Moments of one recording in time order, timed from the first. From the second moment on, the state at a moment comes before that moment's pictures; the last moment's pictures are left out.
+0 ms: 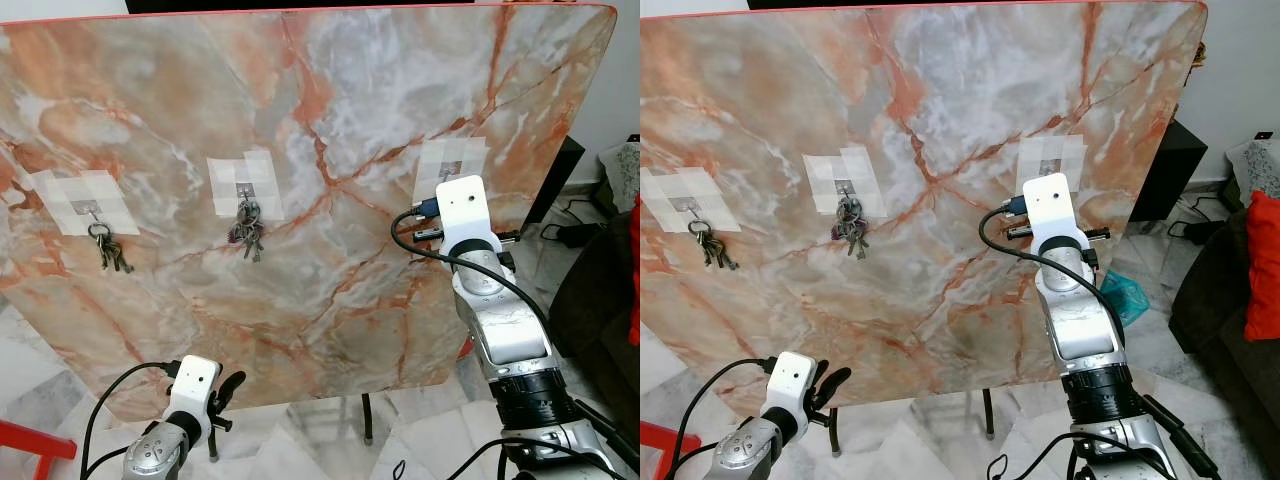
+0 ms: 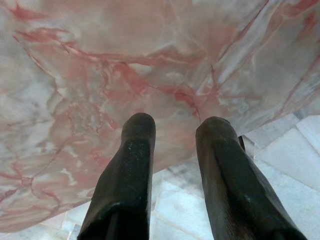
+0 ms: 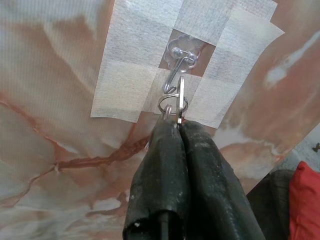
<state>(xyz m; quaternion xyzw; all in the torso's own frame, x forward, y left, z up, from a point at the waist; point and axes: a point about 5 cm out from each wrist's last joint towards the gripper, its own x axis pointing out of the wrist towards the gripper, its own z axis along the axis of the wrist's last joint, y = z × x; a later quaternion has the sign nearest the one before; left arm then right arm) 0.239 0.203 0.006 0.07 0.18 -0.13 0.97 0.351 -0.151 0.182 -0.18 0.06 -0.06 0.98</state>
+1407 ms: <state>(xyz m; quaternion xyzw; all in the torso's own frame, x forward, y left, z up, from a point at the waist) 0.240 0.203 0.008 0.07 0.18 -0.13 0.97 0.359 -0.149 0.178 -0.20 0.08 -0.03 0.98</state>
